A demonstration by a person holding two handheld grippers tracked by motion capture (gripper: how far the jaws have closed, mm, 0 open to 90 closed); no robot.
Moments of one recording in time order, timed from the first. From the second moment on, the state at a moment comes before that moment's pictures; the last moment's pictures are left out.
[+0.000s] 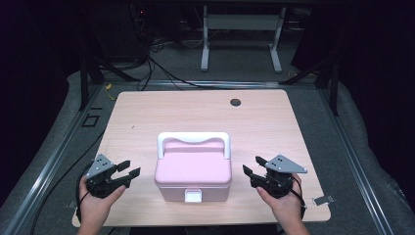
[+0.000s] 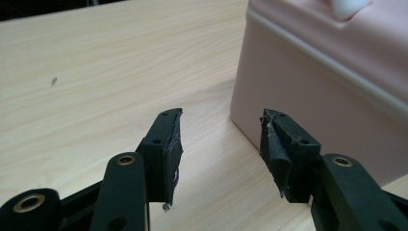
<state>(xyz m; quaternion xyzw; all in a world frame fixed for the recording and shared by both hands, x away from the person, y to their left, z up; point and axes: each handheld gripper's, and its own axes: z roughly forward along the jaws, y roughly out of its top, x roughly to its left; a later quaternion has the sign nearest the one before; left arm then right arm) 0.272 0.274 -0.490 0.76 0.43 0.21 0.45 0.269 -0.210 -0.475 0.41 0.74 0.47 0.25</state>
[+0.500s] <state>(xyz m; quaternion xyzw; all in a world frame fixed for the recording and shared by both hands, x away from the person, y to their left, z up) 0.269 0.273 -0.523 0.78 0.43 0.19 0.42 0.275 -0.221 -0.523 0.42 0.76 0.42 0.27</state>
